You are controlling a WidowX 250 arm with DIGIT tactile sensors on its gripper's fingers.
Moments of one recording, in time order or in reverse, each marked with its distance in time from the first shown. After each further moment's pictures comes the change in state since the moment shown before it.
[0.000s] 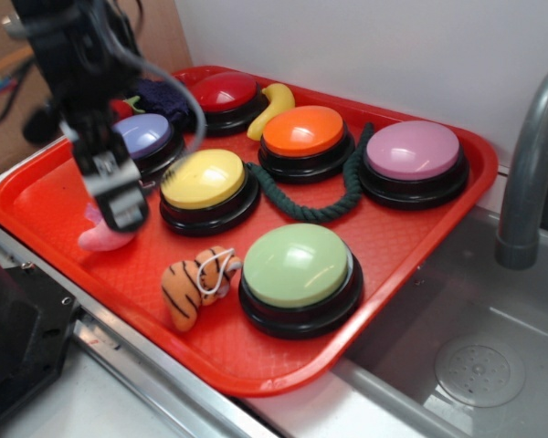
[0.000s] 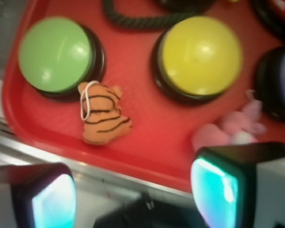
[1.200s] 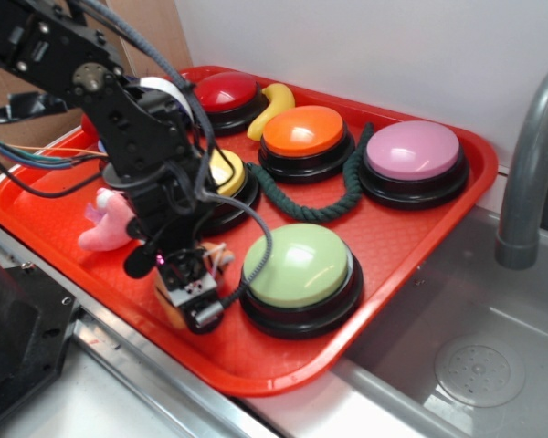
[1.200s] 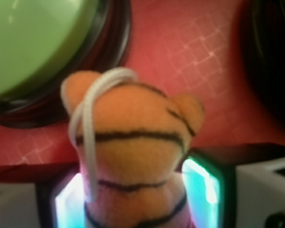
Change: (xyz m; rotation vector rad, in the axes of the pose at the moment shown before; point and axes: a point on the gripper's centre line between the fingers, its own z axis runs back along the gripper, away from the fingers) arm 0.010 -0.010 -0.078 0.023 -0.010 0.086
